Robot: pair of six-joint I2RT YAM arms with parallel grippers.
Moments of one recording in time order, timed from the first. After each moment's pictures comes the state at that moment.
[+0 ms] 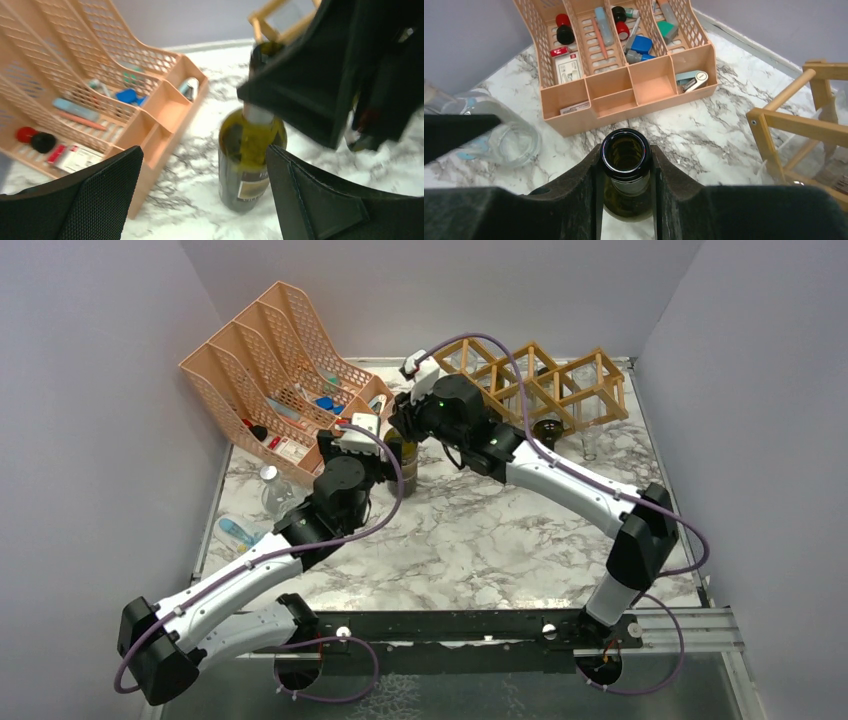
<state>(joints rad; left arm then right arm) -0.81 0.93 0.81 0.05 -0.71 -0.04 0.86 1.73 1.54 -0.04 0.08 0.05</state>
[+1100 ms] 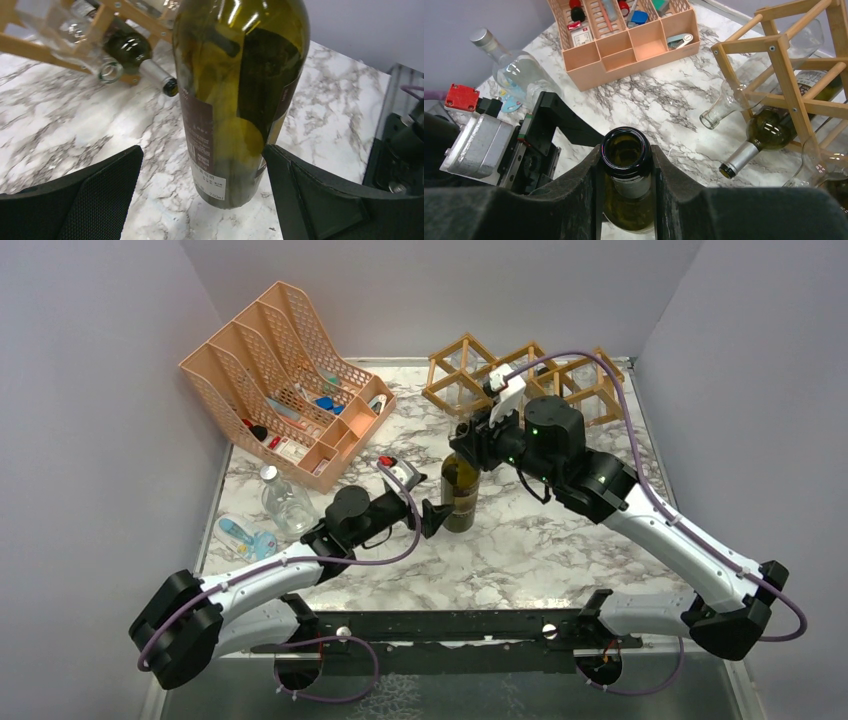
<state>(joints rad) -0.81 1.05 0.43 0.59 0.11 -0.11 0.86 1.21 1.34 -0.40 0.07 0.13</state>
